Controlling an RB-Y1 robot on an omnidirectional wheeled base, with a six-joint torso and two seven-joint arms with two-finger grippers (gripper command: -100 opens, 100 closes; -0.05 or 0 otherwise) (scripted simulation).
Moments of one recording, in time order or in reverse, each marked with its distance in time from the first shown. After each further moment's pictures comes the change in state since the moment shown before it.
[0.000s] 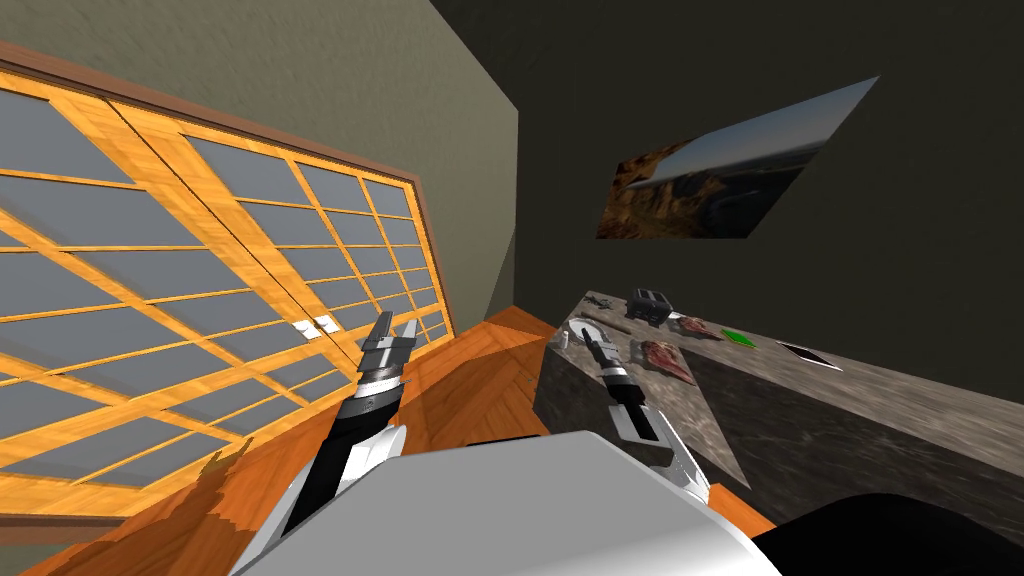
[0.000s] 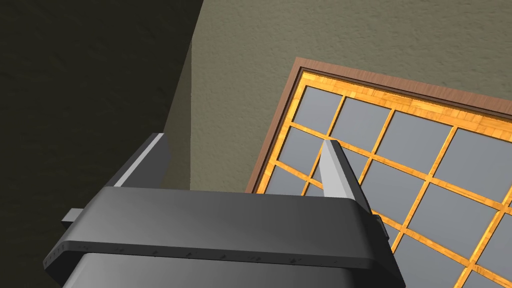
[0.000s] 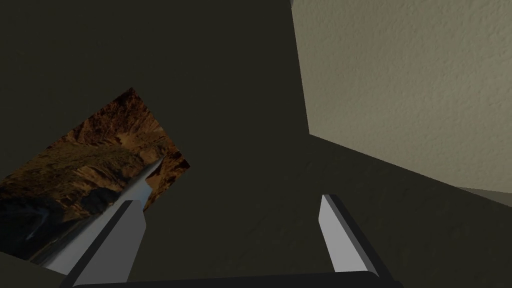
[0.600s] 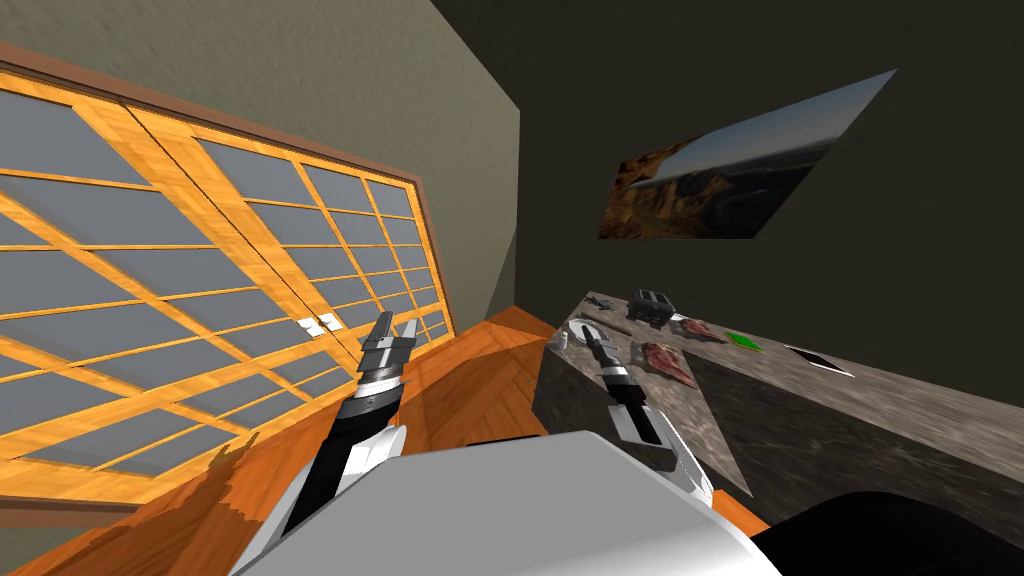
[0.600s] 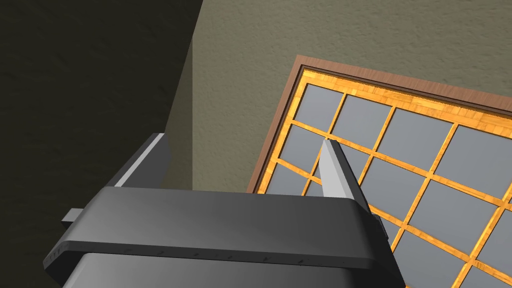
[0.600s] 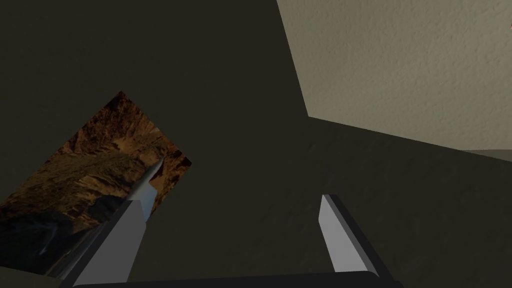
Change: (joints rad) left arm 0.000 0.000 0.000 0.000 0.000 0.000 0.000; right arm 0.030 -0.001 0.029 -0.071 -0.049 -0.002 -0.074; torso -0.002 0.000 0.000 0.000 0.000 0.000
